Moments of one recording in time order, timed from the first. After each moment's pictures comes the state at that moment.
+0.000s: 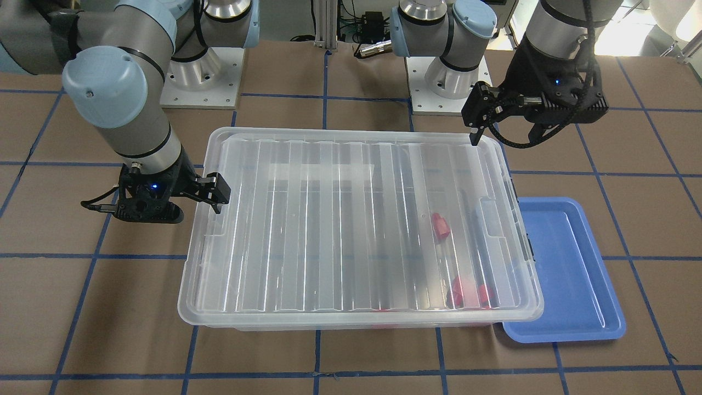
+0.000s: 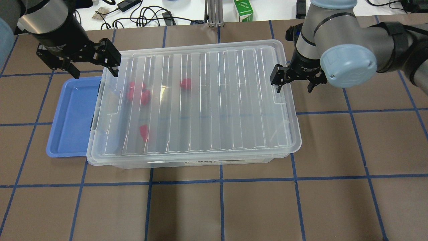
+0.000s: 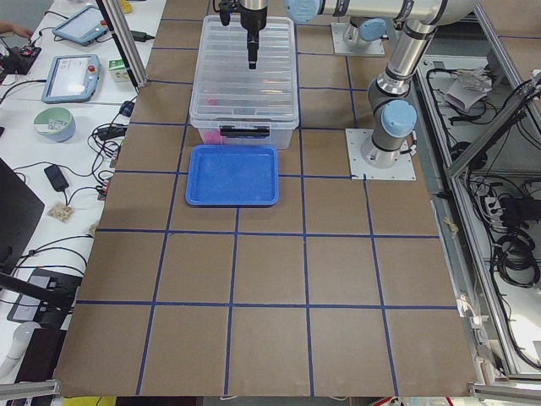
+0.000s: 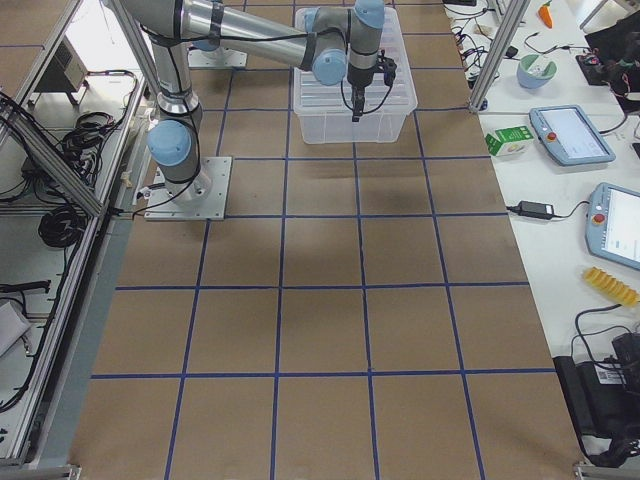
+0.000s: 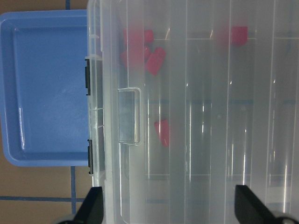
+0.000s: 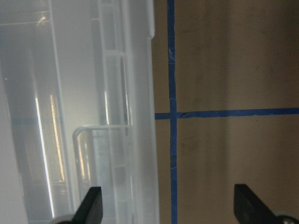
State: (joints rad) left arm -1.52 -1.55 -1.54 -1.57 1.59 0.04; right arm 1.59 -1.39 1.71 -1.87 -1.58 0.05
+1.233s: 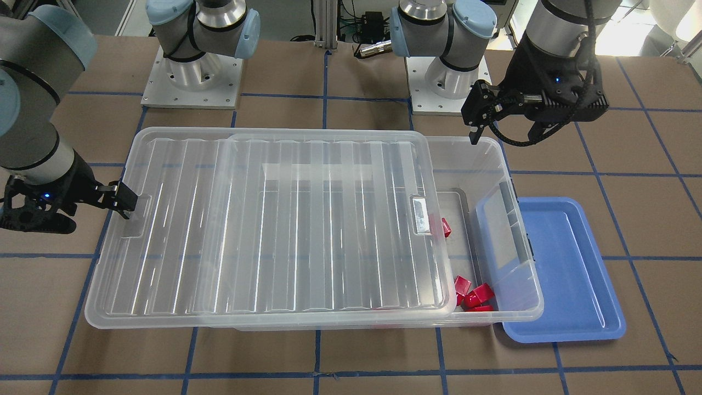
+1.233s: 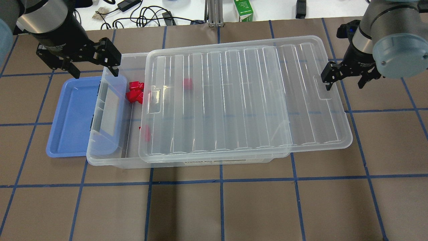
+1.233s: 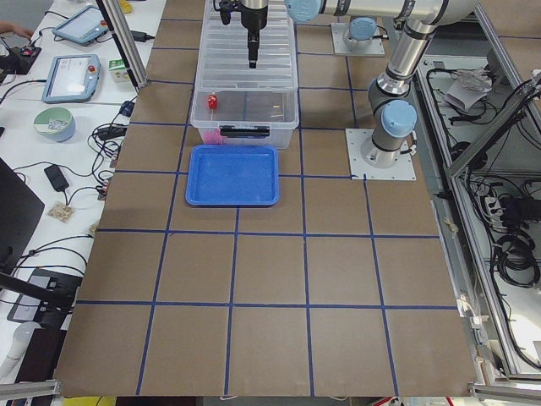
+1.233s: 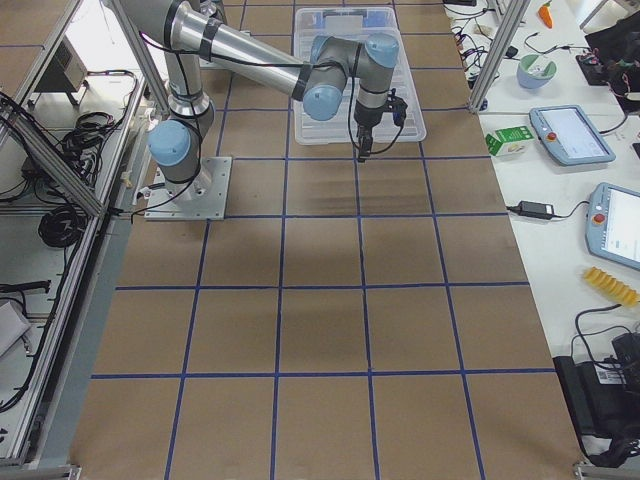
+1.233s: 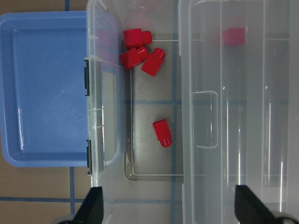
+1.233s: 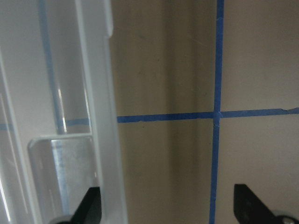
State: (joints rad) left arm -1.52 -1.55 -1.54 -1.57 1.59 0.04; right arm 1.34 -1.39 1.72 -1.87 -1.66 -0.21
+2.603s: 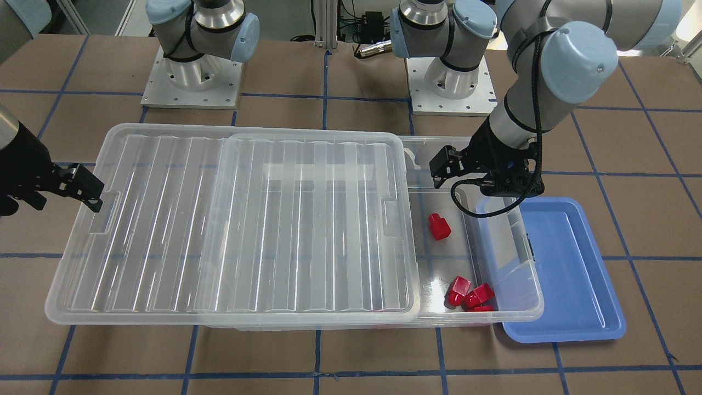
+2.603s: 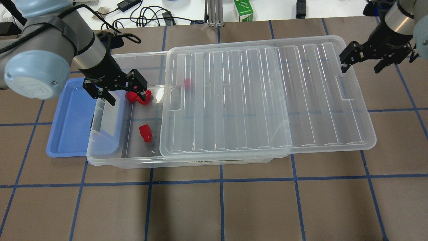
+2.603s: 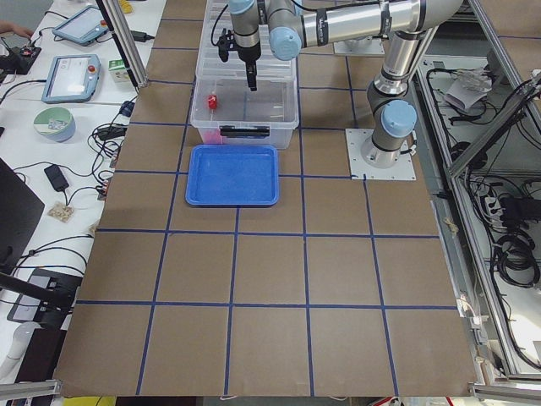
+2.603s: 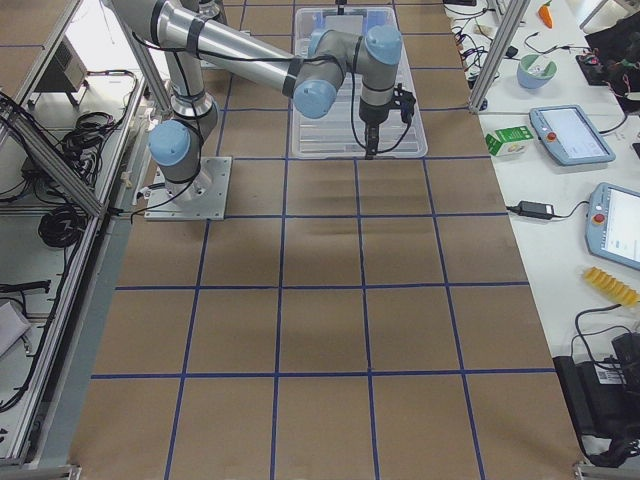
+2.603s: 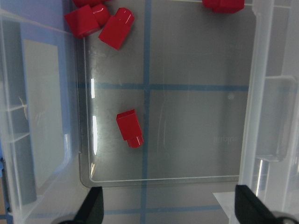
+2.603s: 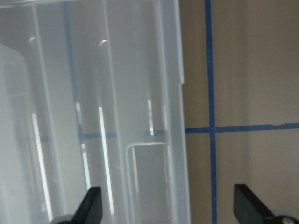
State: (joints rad) left arm -1.50 -1.66 -1.76 -1.39 1.46 0.03; right arm 1.29 -1.45 1.61 -1.76 -1.52 -0.24
